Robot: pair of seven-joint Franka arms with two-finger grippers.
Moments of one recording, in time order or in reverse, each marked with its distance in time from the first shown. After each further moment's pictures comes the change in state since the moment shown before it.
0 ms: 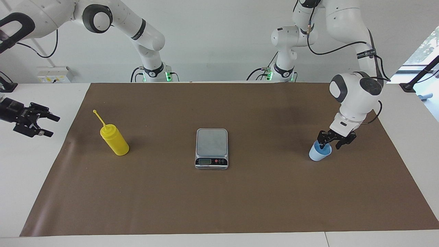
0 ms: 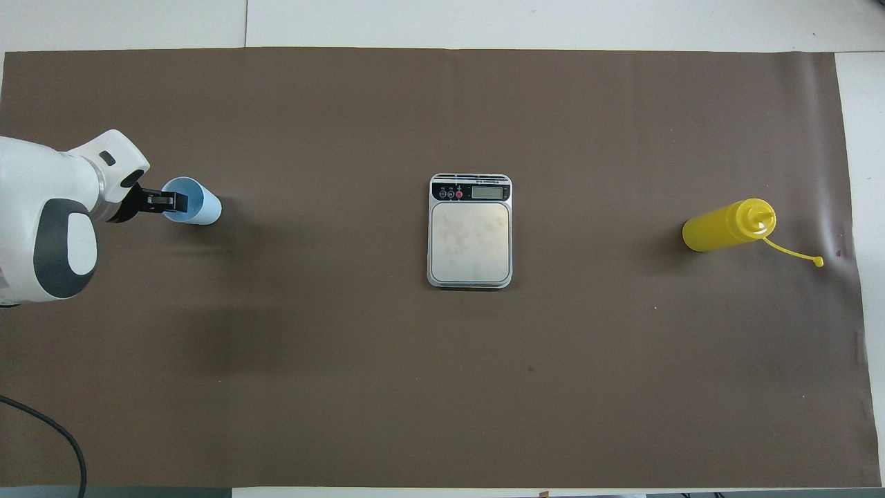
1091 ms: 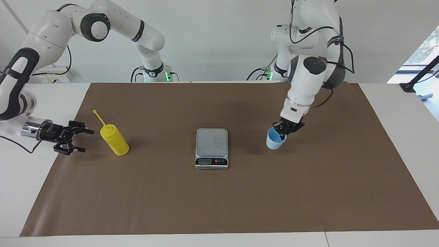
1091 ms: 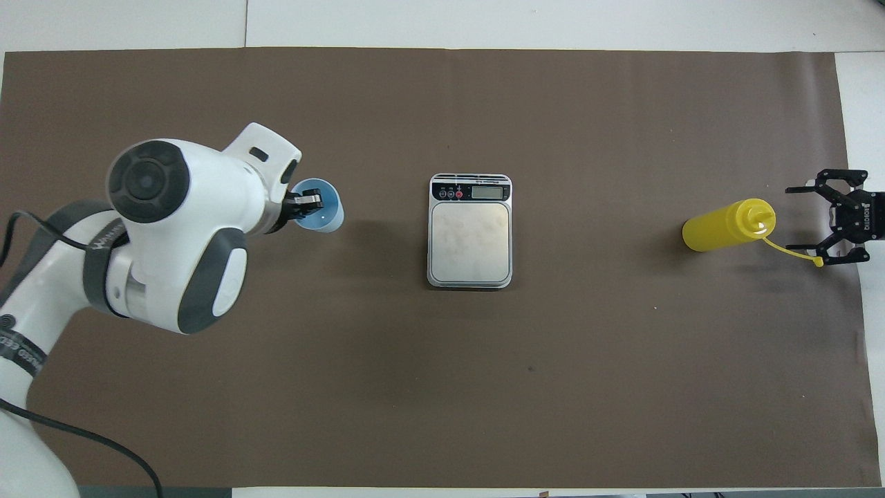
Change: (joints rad) left arm -0.441 -0.079 -0.018 0.069 0.001 -0.125 -0.729; right arm 0.027 0.066 0.014 -0.299 0.235 0.070 0.095
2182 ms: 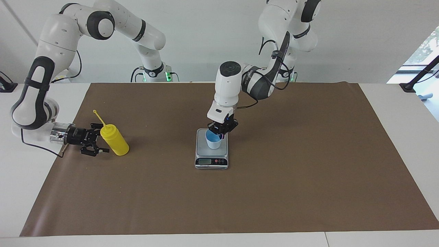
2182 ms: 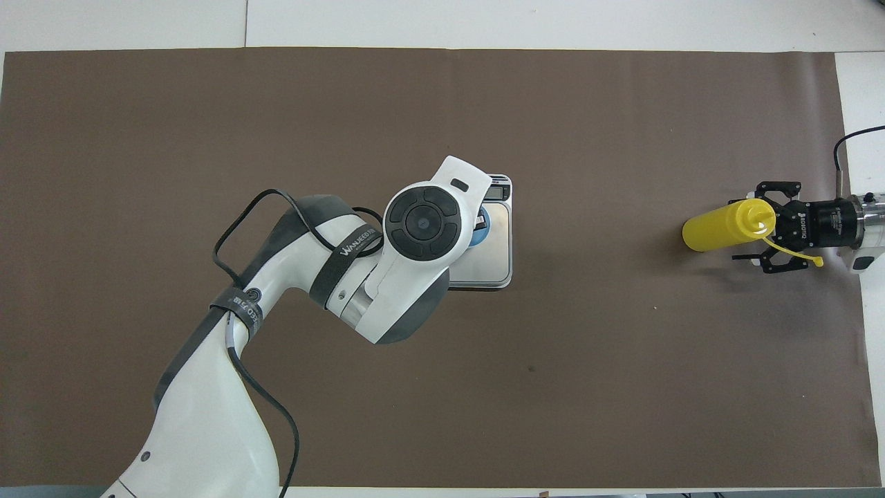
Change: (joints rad) left arm -0.278 0.277 0.002 0.290 0.048 -0.006 -0.343; right arm 0.087 -0.040 0.005 -0.161 0.039 0.087 -0.050
